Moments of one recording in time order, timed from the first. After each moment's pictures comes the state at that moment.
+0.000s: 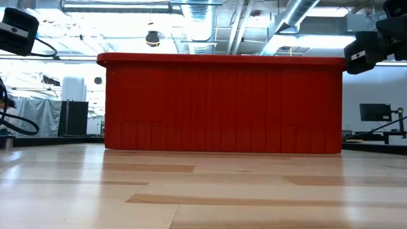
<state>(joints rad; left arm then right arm) -0.82 0.00 0.01 0.03 -0.01 -0.13 0.37 0.01 0.05 -0.08 0.03 0.03</state>
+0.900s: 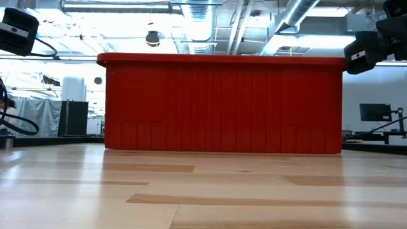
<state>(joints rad) -0.82 0.00 0.01 0.03 -0.01 -0.13 0.37 0.01 0.05 -0.08 0.03 0.03</state>
